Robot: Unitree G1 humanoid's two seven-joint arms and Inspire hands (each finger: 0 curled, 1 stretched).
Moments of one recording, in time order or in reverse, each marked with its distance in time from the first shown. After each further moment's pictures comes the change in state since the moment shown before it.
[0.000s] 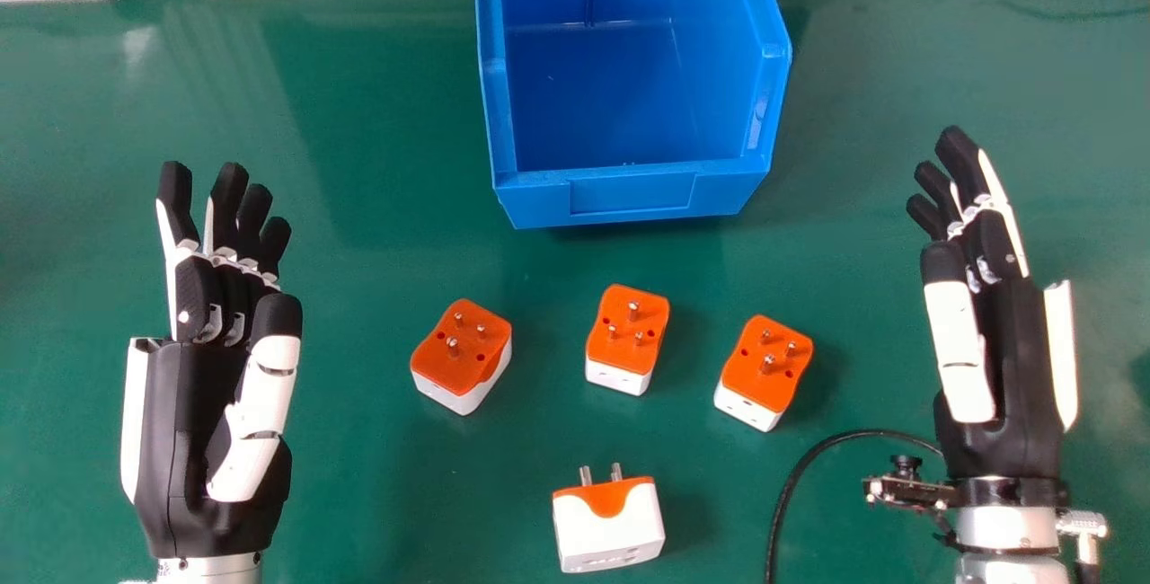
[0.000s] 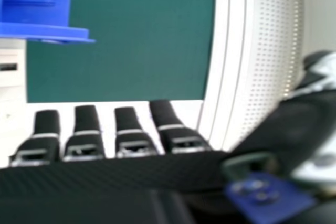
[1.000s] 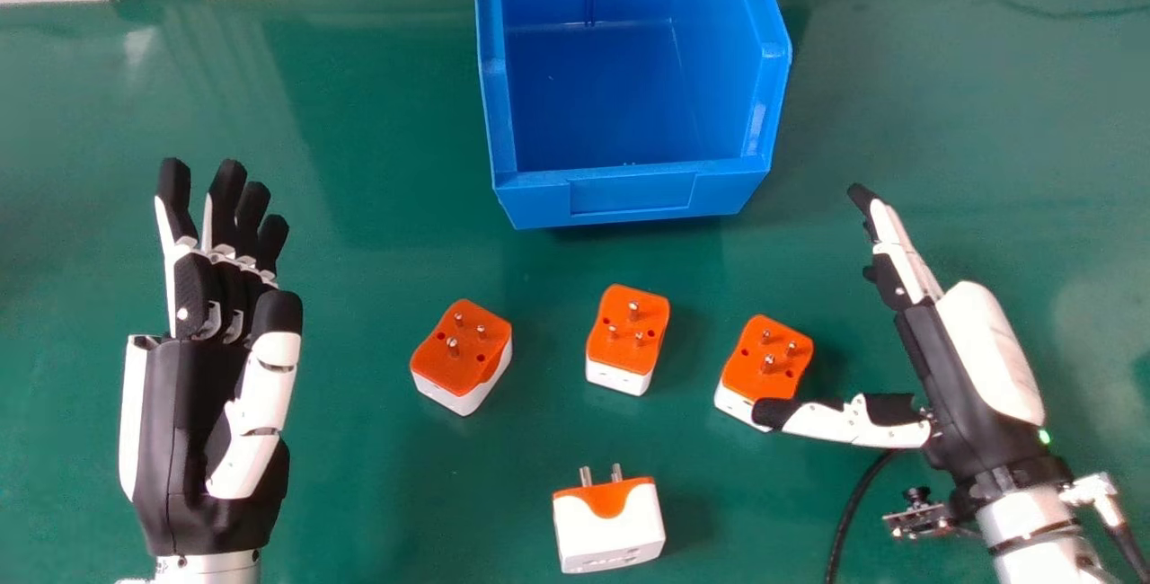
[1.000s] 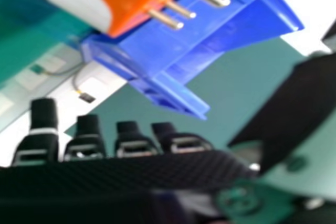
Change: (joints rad) left arm 0.003 0.002 -0.003 -0.012 0.010 0.001 0.025; right arm -0.030 -0.314 0.341 -0.053 -0.733 0.351 -0.681
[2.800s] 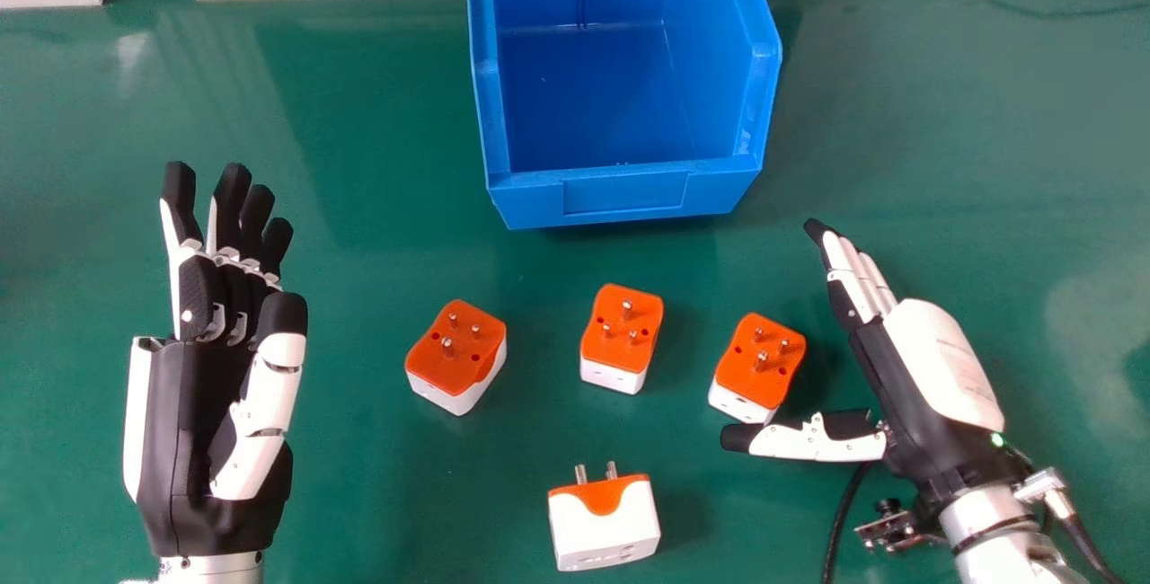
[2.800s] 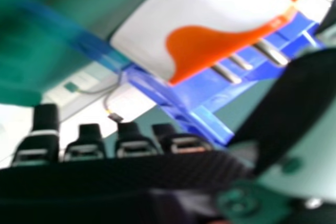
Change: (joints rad) left arm -0.001 -0.001 0.002 0.011 0.004 -0.001 -0.004; right arm -0.049 0.014 0.202 0.053 0.057 0.167 -0.051
